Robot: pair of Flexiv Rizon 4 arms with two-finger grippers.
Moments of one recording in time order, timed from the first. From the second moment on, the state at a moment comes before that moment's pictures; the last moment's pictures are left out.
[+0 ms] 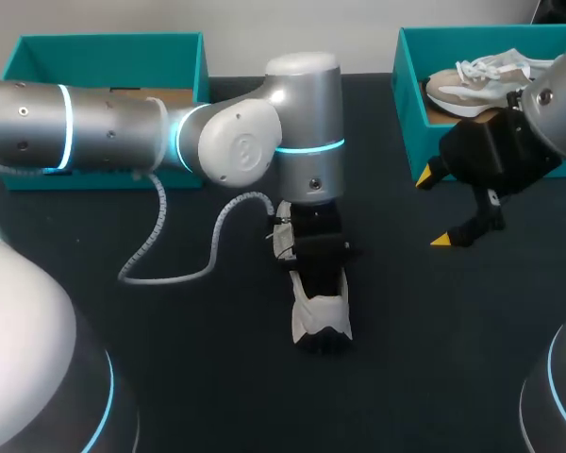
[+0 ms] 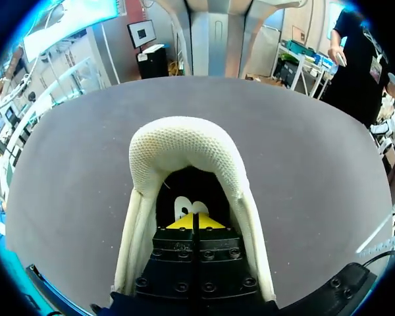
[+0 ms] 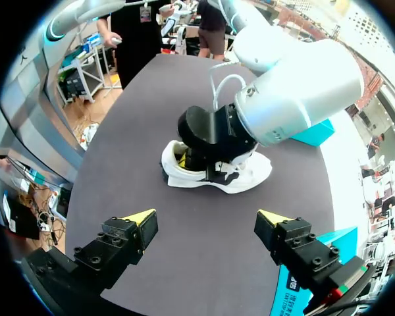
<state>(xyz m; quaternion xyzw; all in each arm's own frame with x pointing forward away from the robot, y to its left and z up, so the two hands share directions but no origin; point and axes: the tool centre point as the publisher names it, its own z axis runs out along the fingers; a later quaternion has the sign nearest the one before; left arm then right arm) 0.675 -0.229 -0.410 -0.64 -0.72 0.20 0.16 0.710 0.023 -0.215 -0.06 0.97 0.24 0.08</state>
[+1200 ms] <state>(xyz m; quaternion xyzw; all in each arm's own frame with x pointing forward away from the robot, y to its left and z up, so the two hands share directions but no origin) 0.720 -0.222 -0.406 -0.65 -0.75 0.10 0.02 0.710 0.023 -0.215 -0.06 0.97 0.24 0.08</state>
